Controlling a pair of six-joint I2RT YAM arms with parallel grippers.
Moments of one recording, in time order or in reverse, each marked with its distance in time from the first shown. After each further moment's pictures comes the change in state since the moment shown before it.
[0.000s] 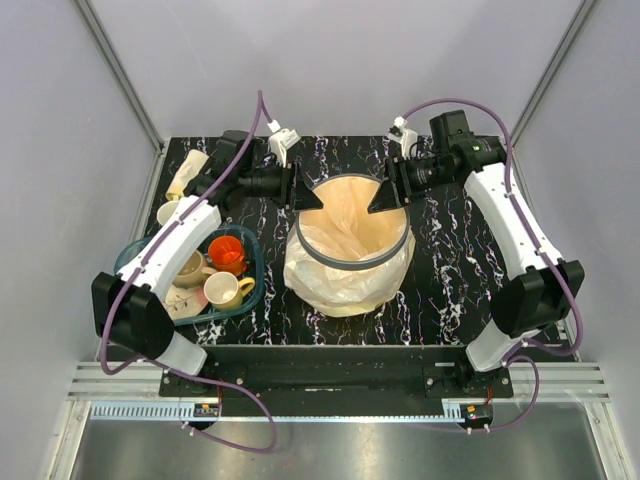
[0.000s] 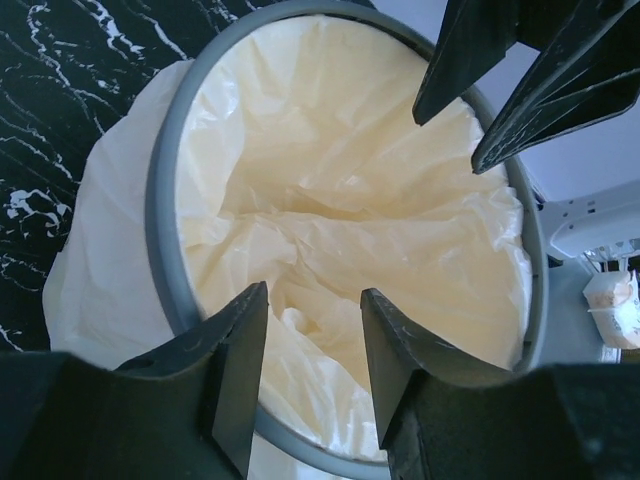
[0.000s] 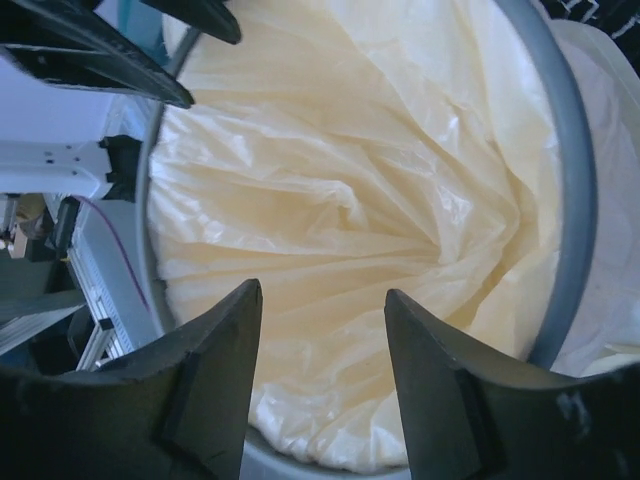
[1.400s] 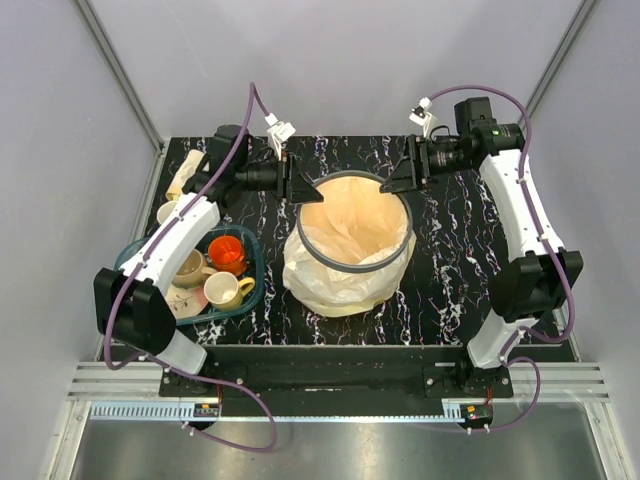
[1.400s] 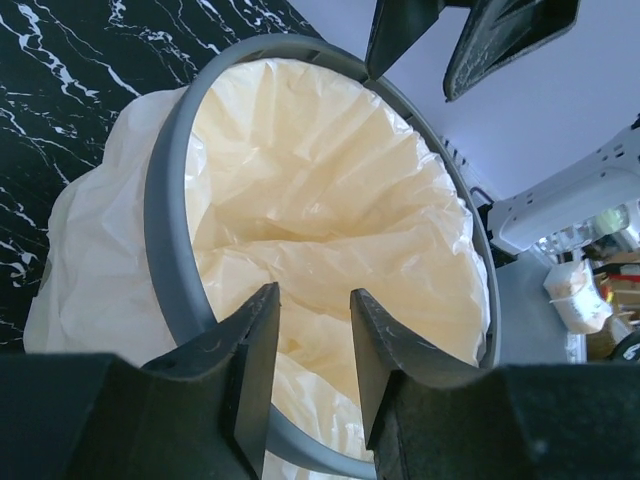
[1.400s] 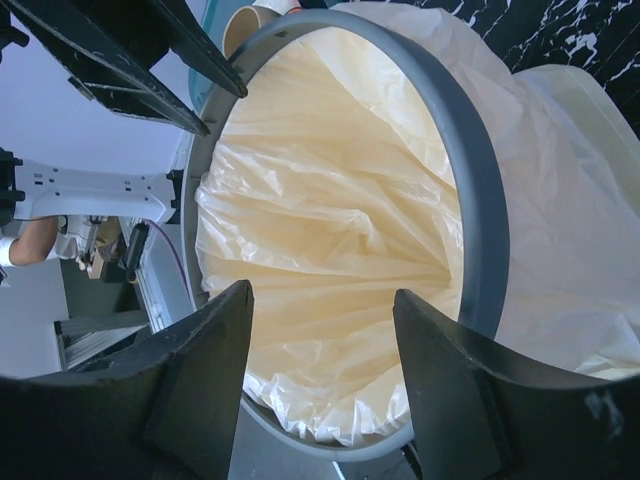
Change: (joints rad) left arm 0.035 0.020 0.000 0.122 0.154 -0.059; right arm -0.132 0.084 0.137 -0.060 -0.205 0.003
